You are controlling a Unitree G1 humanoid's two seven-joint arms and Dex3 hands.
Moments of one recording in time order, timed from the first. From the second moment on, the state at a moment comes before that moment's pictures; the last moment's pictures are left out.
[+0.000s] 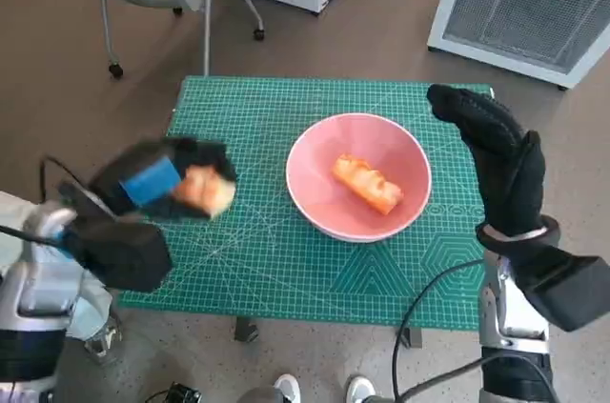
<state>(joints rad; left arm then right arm) -0.46 0.71 -0.03 0.03 0.29 -0.23 -0.46 -0.45 -0.18 -0.12 0.23 0.23 -0.54 0.35</state>
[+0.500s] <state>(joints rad) -0.68 0.46 -0.17 -0.01 0.36 -0.22 -0.36 -0.45 -0.18 -0.11 0.23 0.23 -0.54 0.36</state>
